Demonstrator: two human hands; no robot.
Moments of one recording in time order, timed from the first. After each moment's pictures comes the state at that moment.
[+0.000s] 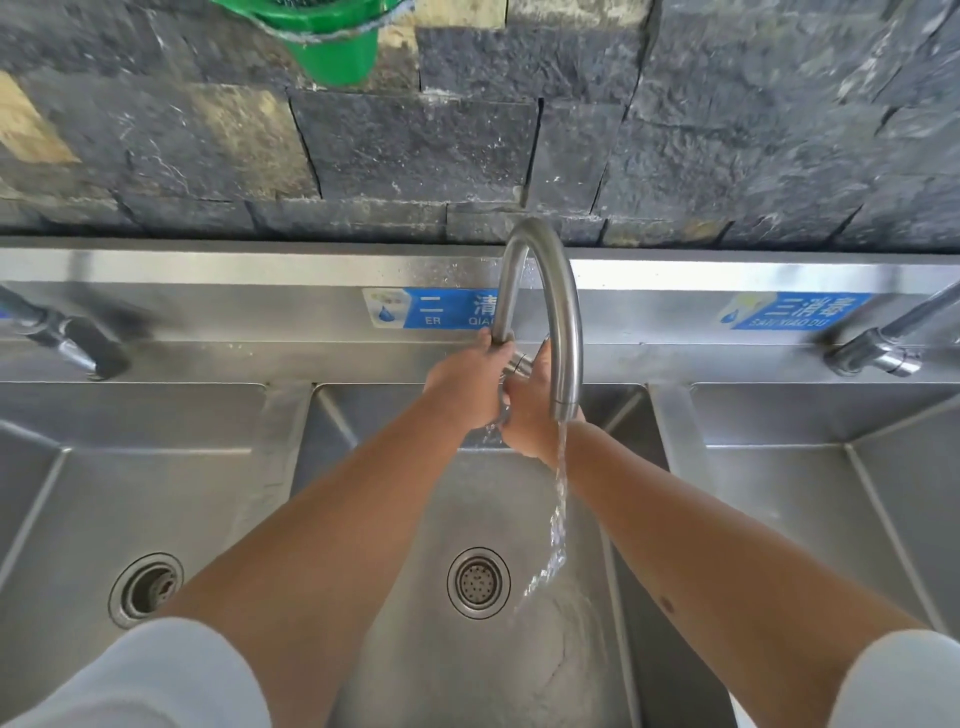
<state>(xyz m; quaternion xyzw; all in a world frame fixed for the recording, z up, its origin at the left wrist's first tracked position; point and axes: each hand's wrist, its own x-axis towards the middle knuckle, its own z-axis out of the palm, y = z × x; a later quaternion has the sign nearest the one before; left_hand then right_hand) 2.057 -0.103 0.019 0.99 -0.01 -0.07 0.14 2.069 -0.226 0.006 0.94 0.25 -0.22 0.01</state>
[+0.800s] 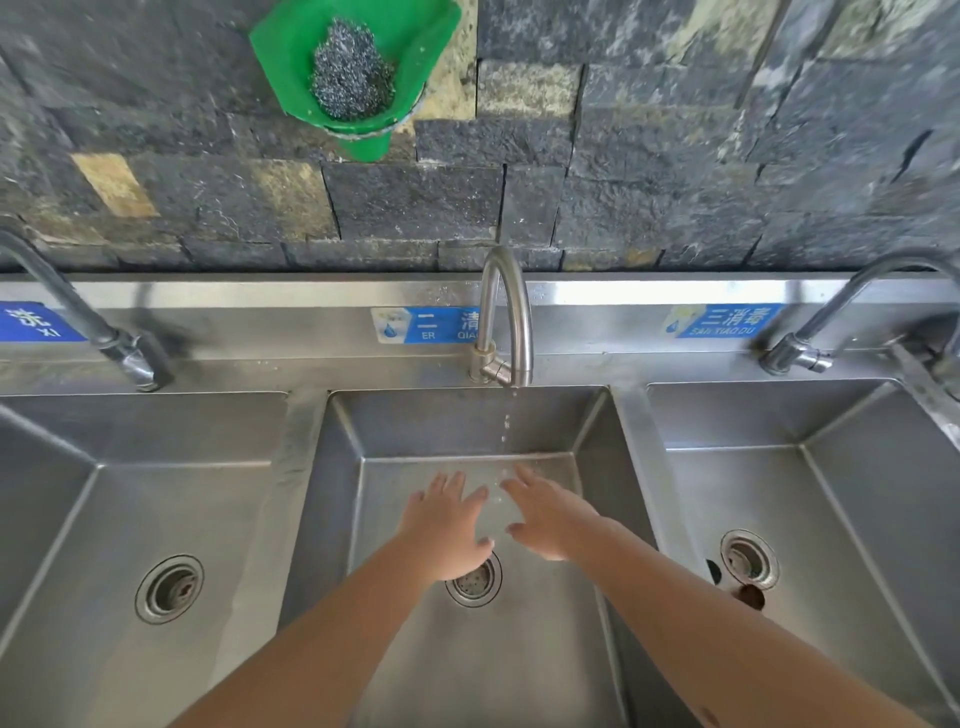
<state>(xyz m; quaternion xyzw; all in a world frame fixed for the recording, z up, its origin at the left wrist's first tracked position) 1.860 -0.147 0.023 0.97 -0.01 -0.23 0.07 1.922 -0.305 0.040 0.92 0.25 -0.31 -0.04</state>
